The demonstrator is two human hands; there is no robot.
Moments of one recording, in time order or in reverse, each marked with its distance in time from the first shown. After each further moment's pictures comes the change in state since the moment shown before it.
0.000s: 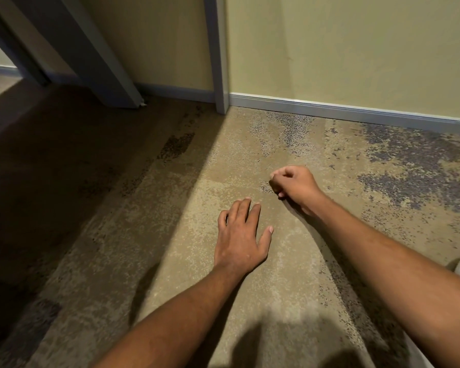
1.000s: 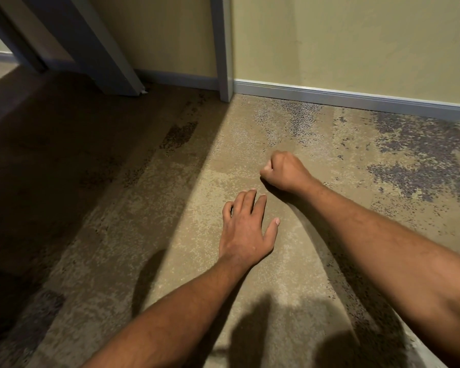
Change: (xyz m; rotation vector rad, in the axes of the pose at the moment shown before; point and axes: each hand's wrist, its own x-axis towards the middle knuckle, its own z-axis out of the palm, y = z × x) left_hand 0.001 -0.004 0.006 -0.017 0.010 -0.001; right_hand 0.018 -0.020 0.031 -0.823 -0.043 -0.286
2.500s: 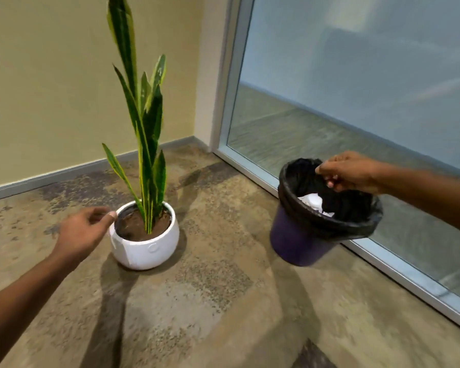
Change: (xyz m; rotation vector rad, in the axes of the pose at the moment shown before) left_hand 0.005 0.354 -0.091 -0.631 -0.239 0.399; right_hand -0.769 0.240 -0.468 0.509 0.627 1.009
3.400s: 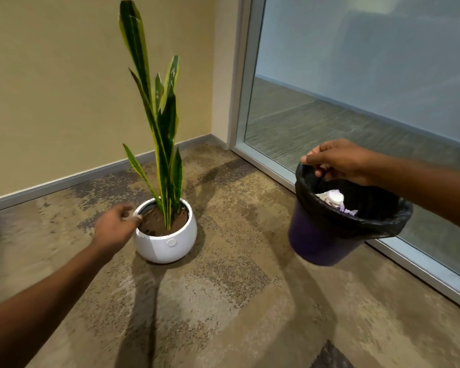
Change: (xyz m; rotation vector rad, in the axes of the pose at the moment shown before) left_hand -0.012 0.023 0.011 -0.002 -0.029 -0.136; right_hand 0.024 -0.027 0.037 0.134 -0.084 -0.103
